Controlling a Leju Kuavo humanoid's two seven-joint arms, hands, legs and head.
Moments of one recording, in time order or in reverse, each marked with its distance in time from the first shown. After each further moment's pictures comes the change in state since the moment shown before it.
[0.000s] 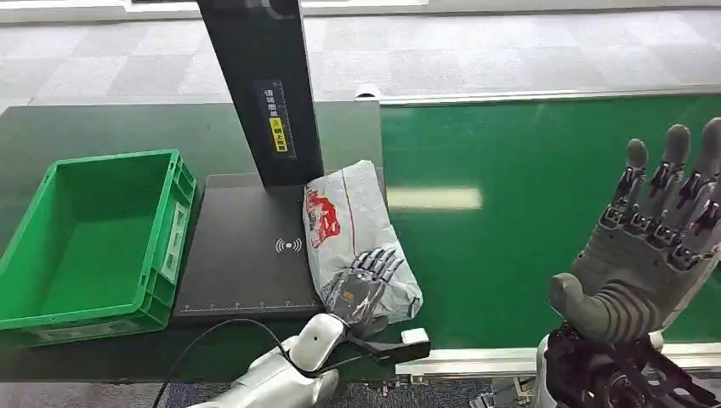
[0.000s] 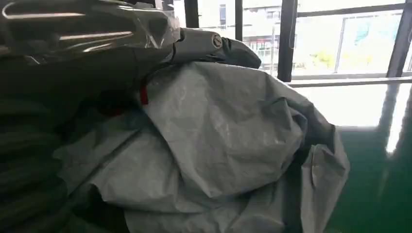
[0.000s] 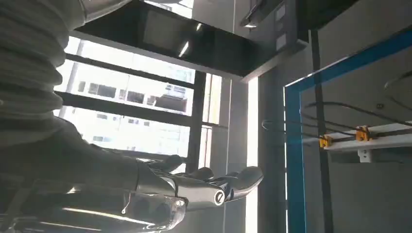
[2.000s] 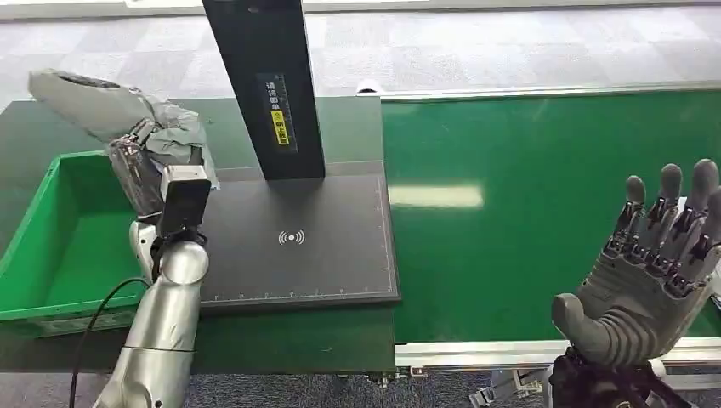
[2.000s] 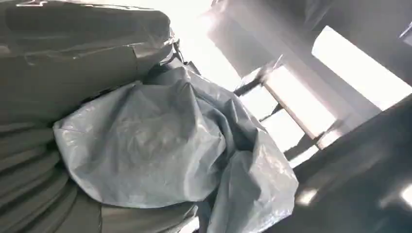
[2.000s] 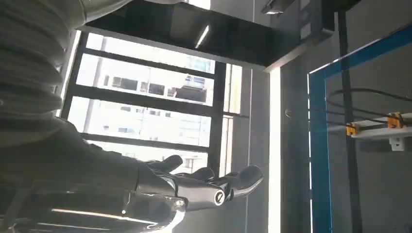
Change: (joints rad) left arm -0.015 0.144 0.814 -0.732 0.527 0.004 -0.539; right arm 0.122 -0.048 -0.011 -0.013 -0.024 -0.057 -0.030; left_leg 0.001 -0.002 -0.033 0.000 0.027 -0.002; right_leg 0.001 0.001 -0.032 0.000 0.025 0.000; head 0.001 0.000
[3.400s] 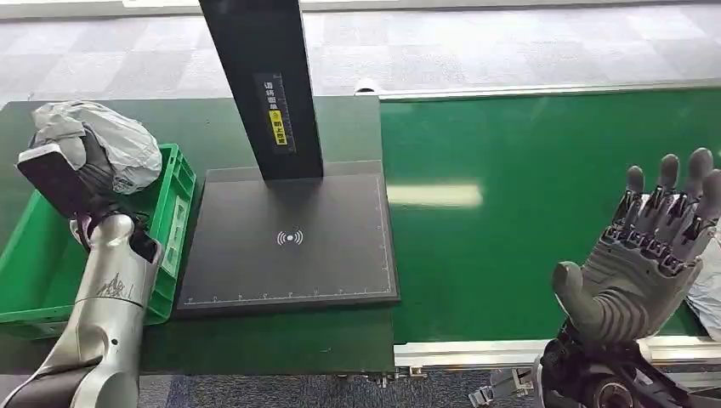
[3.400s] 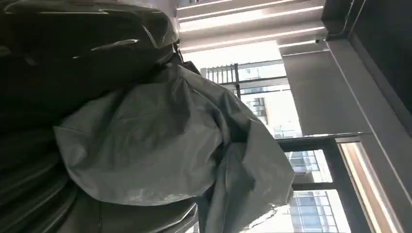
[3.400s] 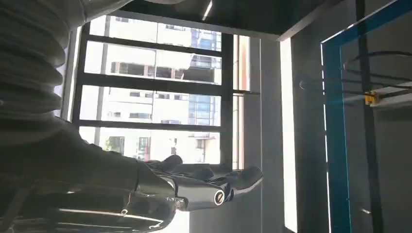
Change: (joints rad) left arm -0.161 0.165 0.200 0.317 0.646 0.112 -0.317; right arm -0.045 -0.019 0.031 0.074 -0.014 -0.150 0.010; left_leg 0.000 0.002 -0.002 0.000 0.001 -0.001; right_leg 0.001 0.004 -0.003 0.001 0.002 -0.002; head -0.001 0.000
